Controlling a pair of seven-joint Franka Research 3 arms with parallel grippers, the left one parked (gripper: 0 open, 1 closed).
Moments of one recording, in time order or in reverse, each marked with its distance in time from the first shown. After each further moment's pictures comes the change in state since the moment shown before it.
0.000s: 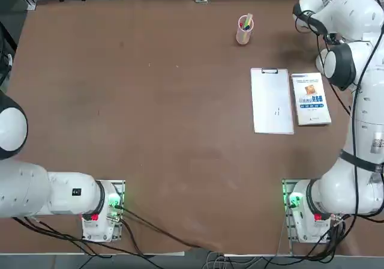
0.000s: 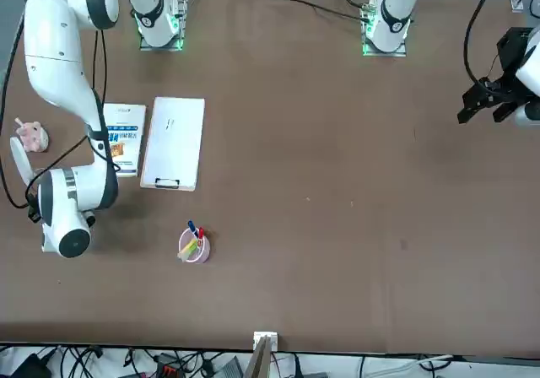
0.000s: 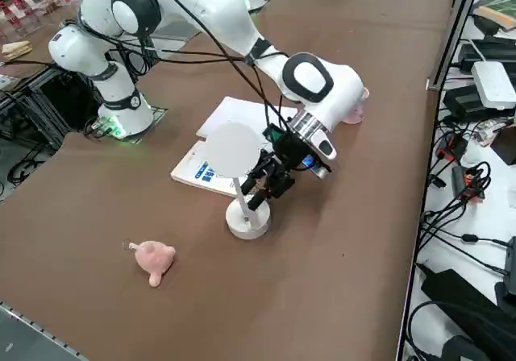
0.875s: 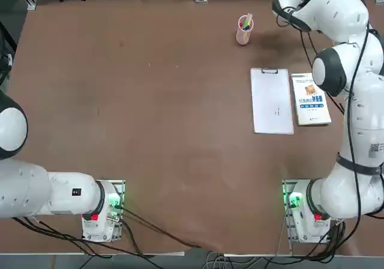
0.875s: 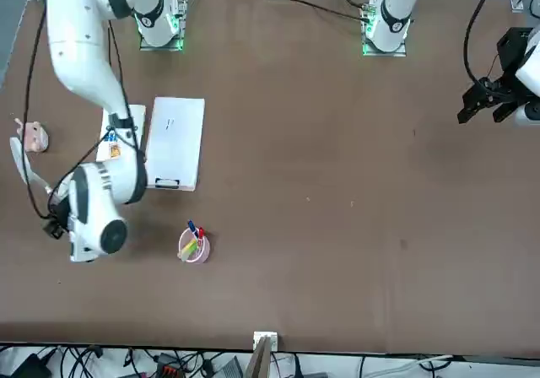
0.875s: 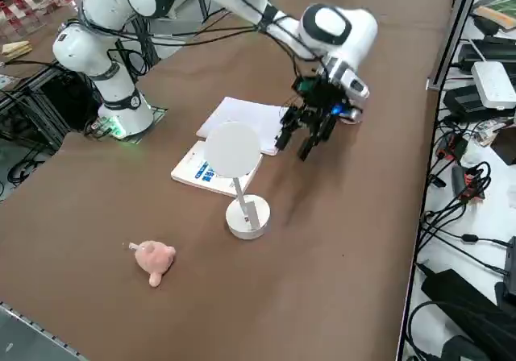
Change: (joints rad) arm 0.221 -0.069 0.011 0.042 -0.027 -0.016 -0.008
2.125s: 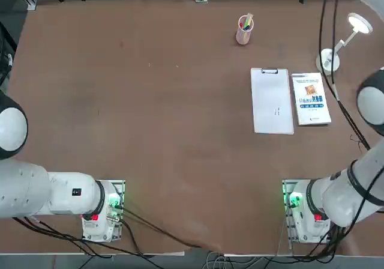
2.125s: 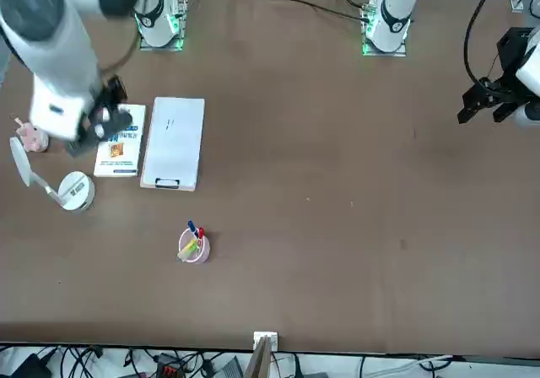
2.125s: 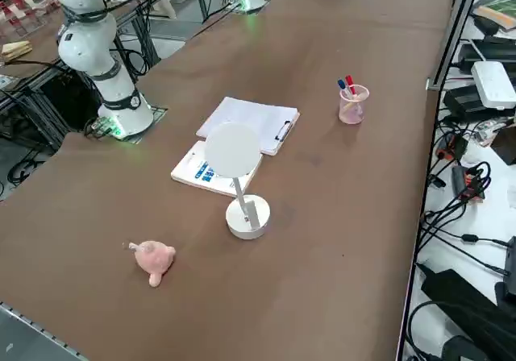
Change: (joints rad) arm 0.178 -0.665 -0.005 -0.118 0.600 -0.213 0.287
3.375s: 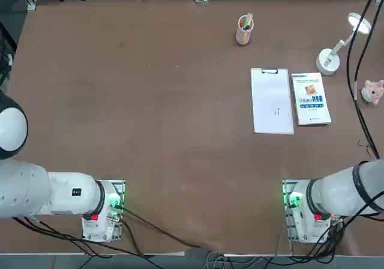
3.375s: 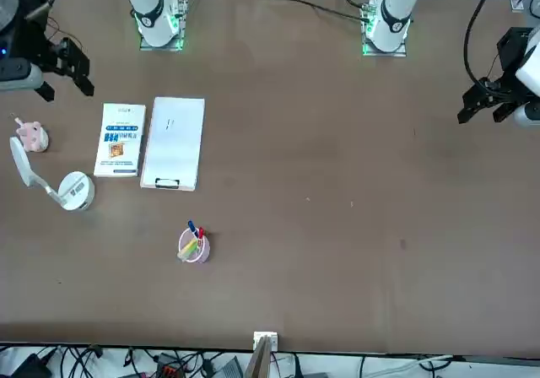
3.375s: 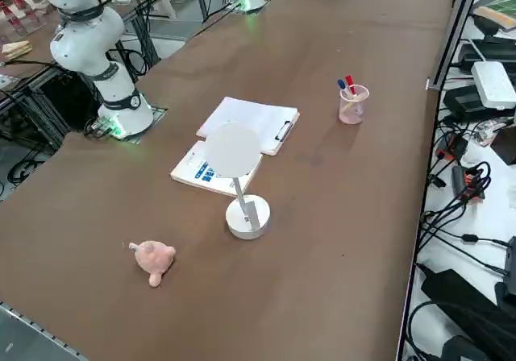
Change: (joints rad) arm -0.324 -0.126 0.182 -0.091 0.174 0.155 0.367
